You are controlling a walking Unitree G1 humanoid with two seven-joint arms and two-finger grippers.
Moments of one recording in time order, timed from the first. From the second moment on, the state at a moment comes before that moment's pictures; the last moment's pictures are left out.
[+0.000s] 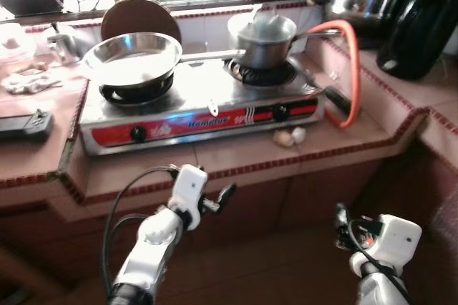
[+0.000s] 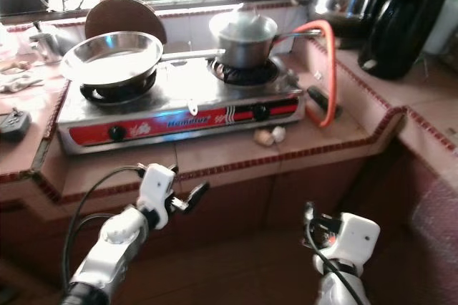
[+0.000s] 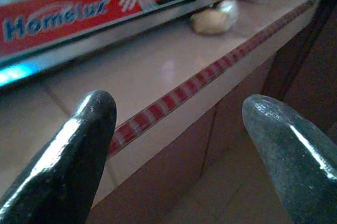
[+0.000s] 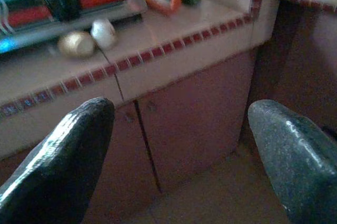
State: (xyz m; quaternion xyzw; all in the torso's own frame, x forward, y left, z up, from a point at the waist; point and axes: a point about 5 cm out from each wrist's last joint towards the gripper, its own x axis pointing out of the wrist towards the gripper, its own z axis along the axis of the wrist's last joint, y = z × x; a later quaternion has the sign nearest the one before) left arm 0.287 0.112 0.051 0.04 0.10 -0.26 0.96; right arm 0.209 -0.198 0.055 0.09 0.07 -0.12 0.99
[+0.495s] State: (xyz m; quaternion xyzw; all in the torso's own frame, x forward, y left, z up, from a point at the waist) left arm 0.280 0.144 0.047 0.06 0.09 -0.19 0.98; right arm 0.213 -0.183 0.053 0.09 0.09 -0.06 0.99
